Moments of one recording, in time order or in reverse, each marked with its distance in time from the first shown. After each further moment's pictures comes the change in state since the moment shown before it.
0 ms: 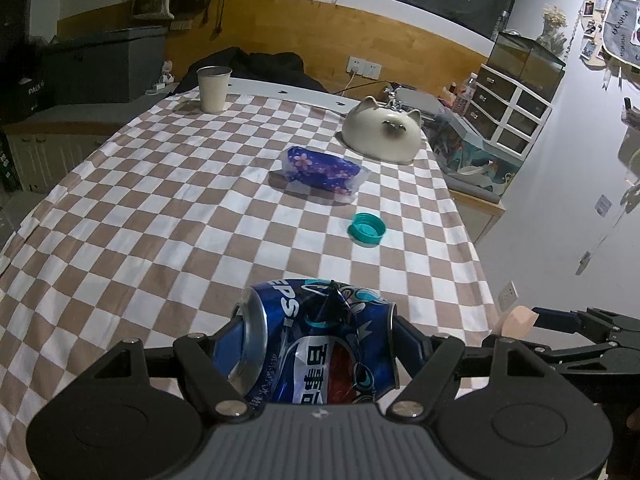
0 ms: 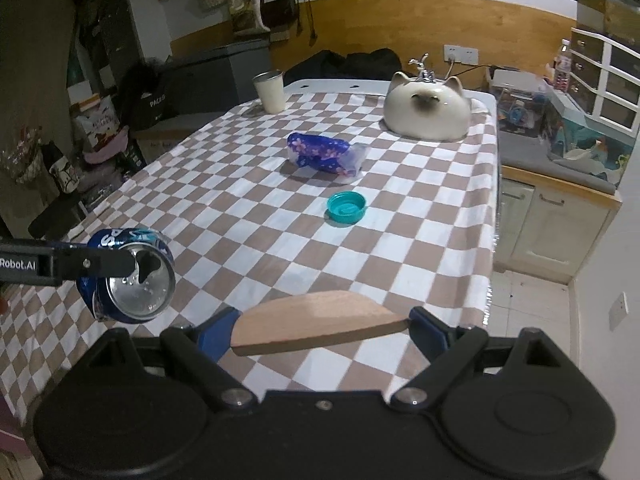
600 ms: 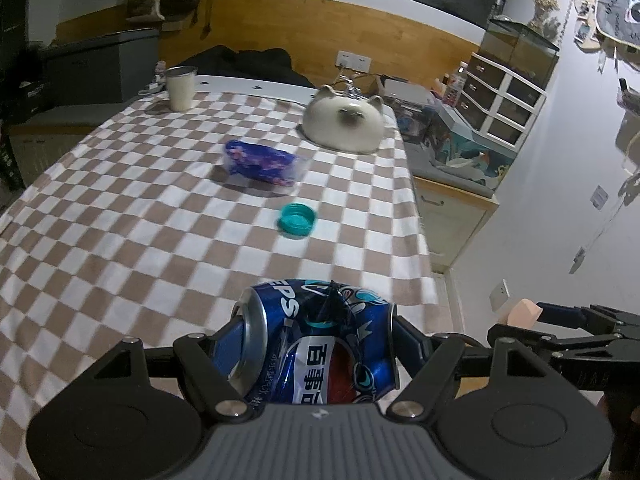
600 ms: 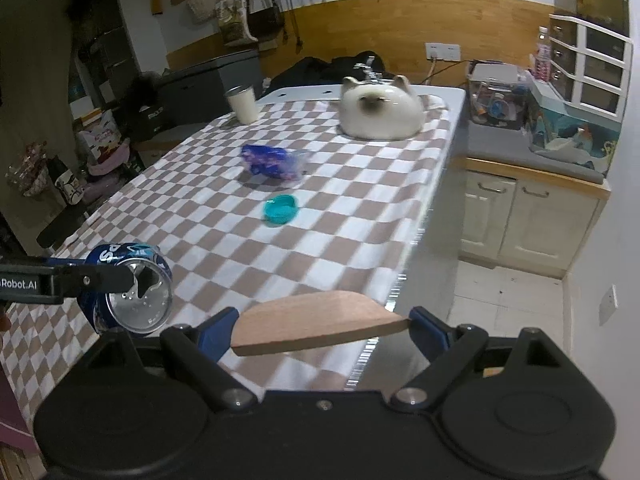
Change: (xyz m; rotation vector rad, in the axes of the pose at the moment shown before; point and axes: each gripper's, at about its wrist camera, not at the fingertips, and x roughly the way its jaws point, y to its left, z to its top) left arm 0.023 -0.118 -0.006 -0.004 0.013 0.037; right arm -0.035 -0.113 -0.006 0.030 -0.006 0.036
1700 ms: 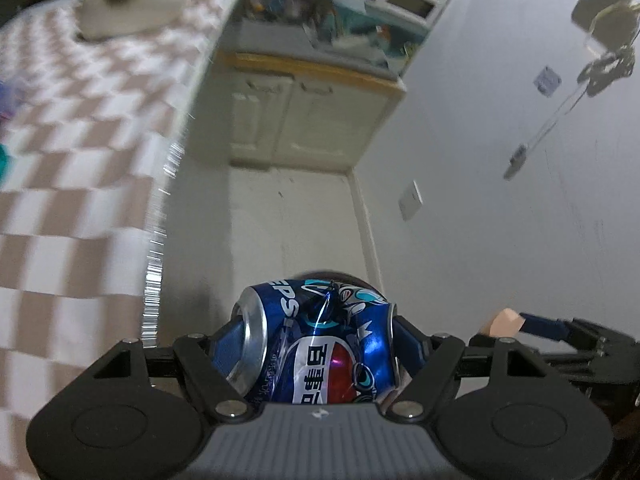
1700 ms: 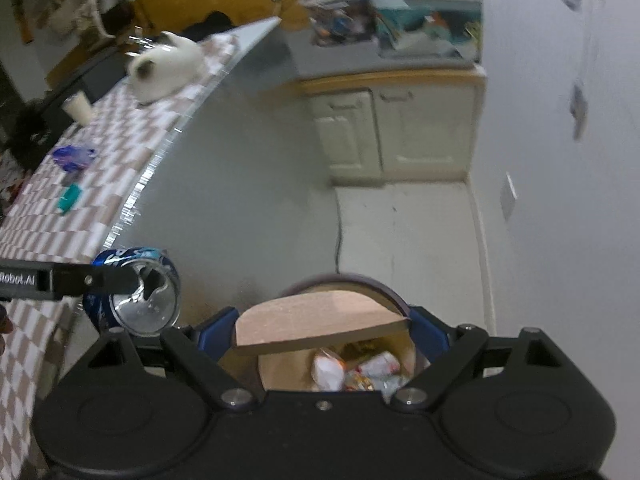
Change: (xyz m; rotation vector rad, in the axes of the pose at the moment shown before) left arm 0.206 -0.208 -0.005 0.113 0.339 -0.243; right arm 0.005 -0.246 -0.070 0.283 0.159 -0.189
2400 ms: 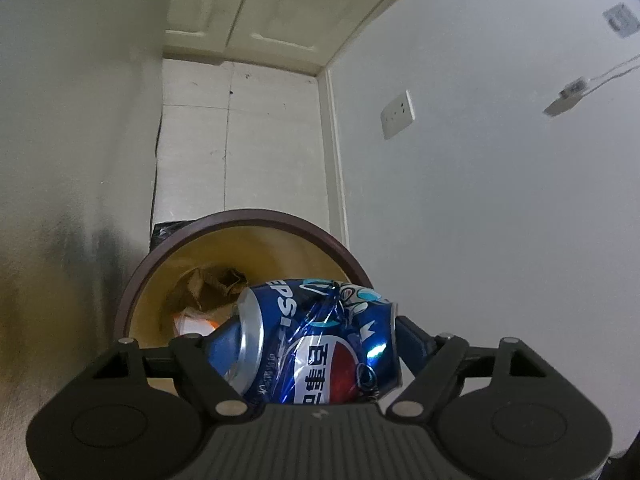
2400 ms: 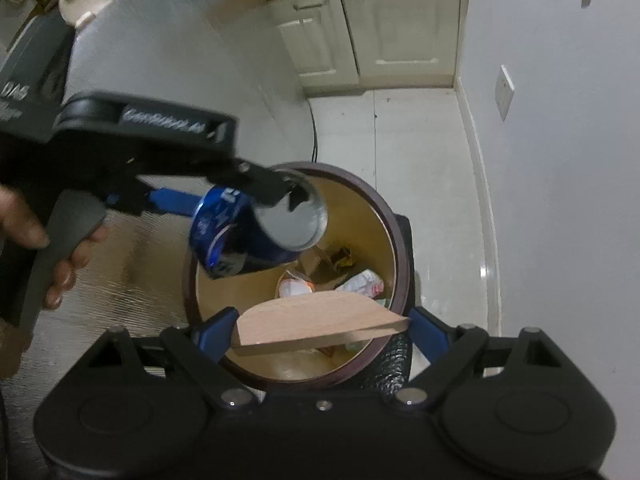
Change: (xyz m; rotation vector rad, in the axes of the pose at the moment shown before) left arm 0.214 -0.017 0.014 -0.068 0.277 -0.133; right arm 0.108 -0.044 -0.055 0.058 0.232 -0.018
